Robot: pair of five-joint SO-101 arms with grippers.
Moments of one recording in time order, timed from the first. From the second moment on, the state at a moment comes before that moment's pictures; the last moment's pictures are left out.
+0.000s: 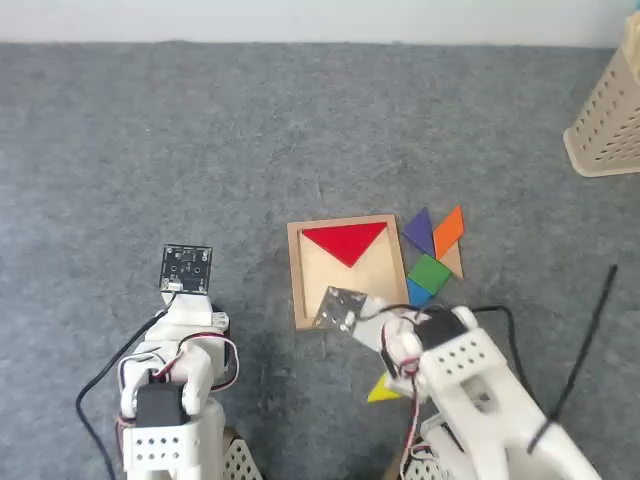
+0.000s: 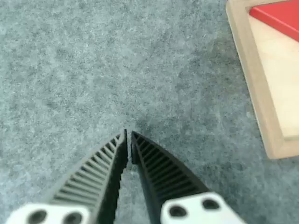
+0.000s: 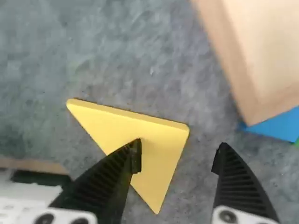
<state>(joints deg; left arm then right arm) -9.1 -103.5 97.1 72.0 -0.9 -30.2 -46.0 73.0 68.0 42.2</state>
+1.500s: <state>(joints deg) -9.1 -103.5 97.1 72.0 -0.9 -18.7 -37.0 68.8 63.7 47.5</state>
